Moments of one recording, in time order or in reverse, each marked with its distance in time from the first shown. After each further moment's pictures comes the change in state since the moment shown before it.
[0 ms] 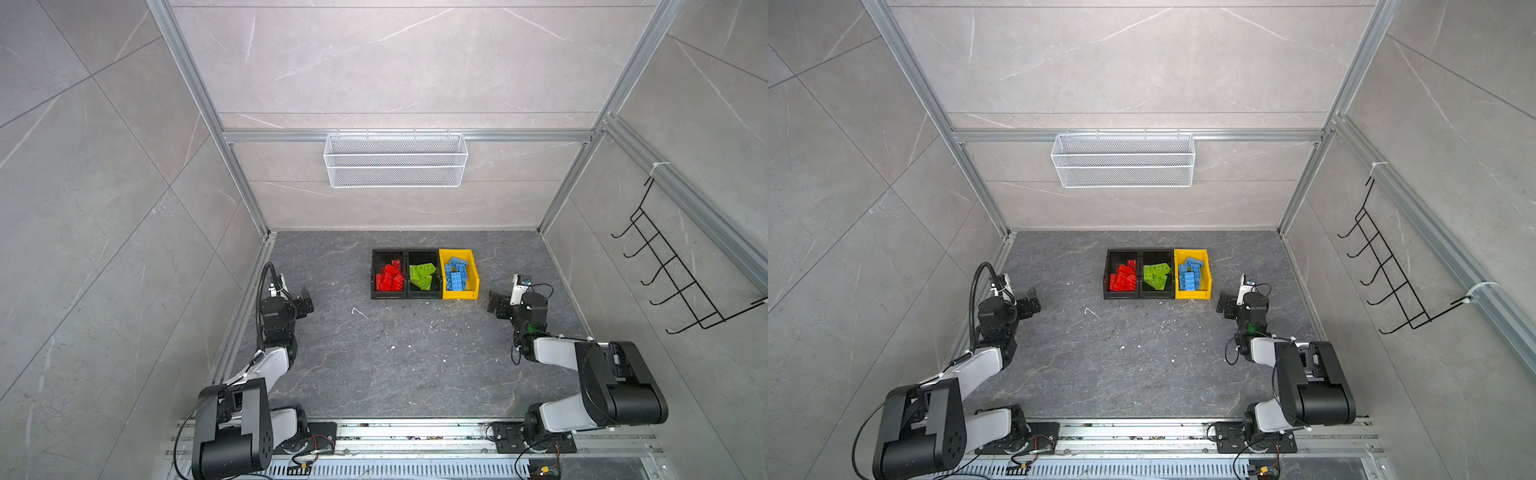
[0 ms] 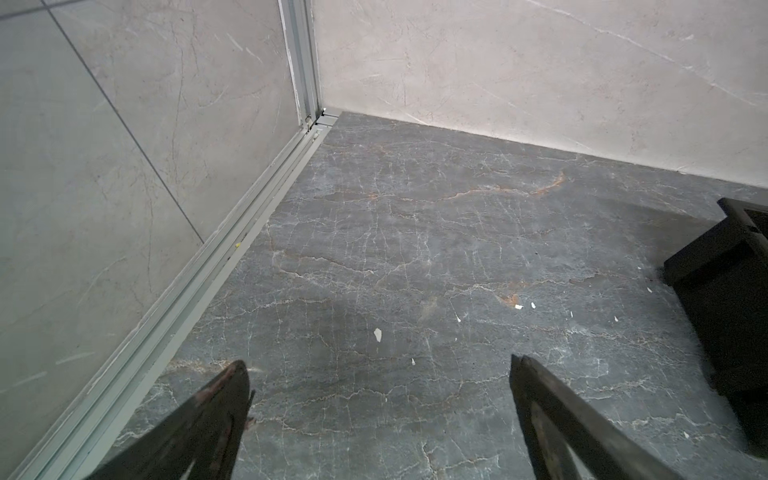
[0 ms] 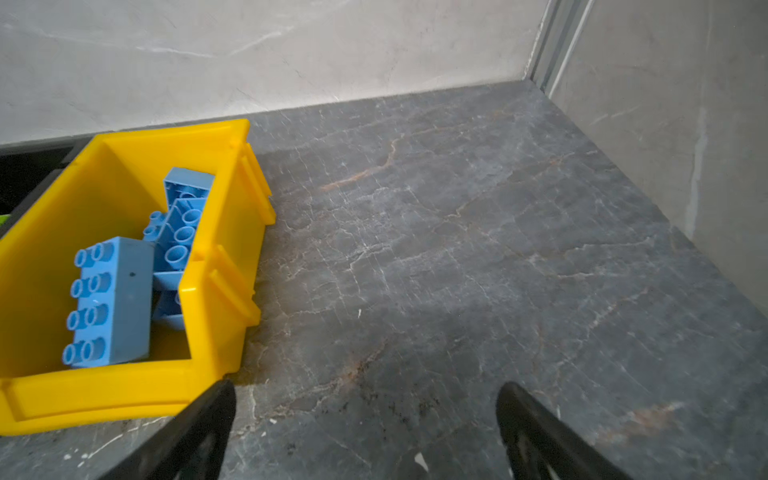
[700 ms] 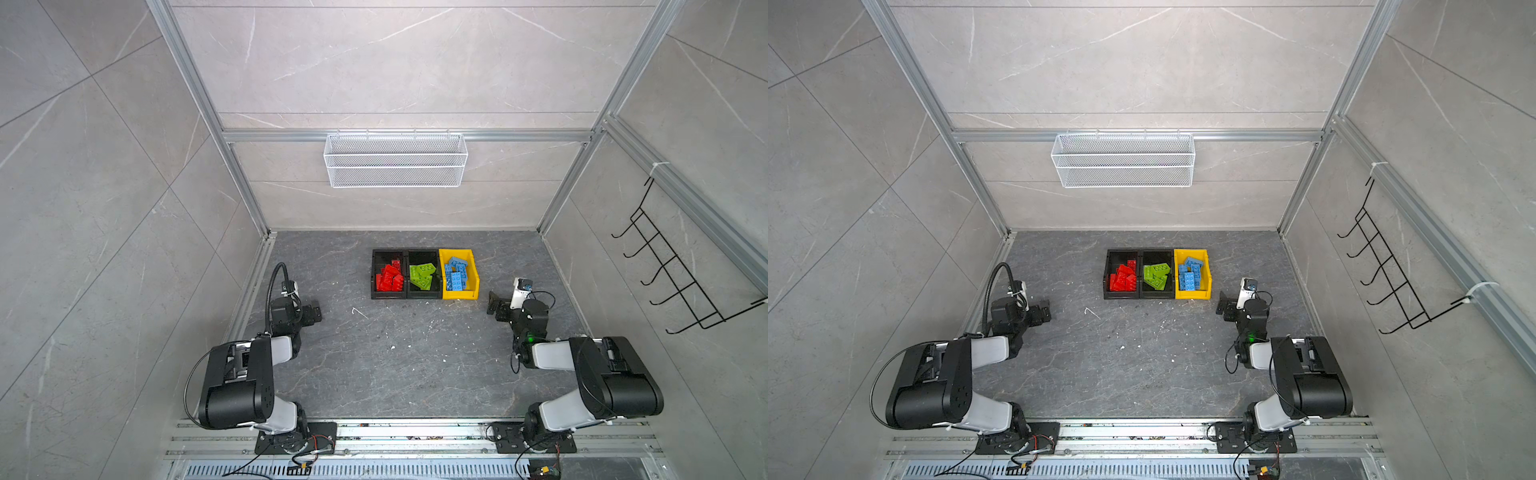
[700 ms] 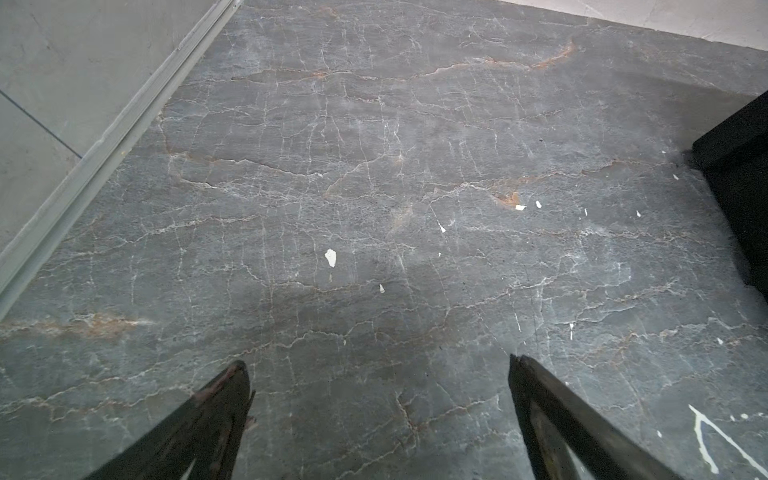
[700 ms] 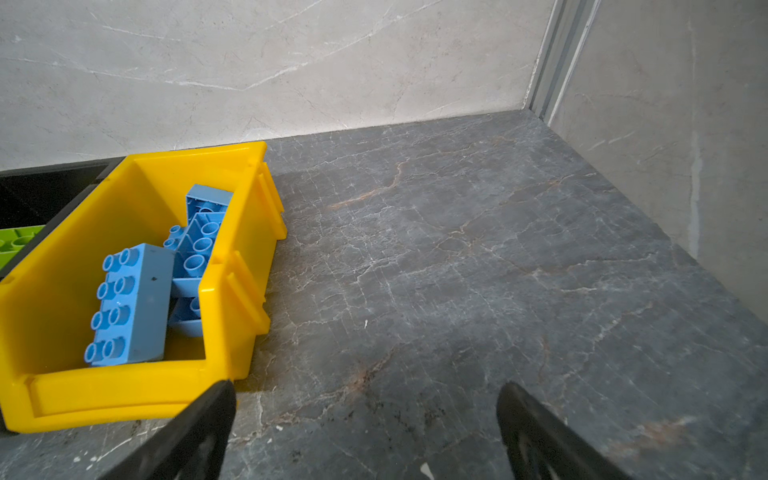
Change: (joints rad) left arm -0.015 0.266 0.033 0.009 0.126 0.009; right arm 0.000 0.029 -0.045 0.136 -0.007 -0.001
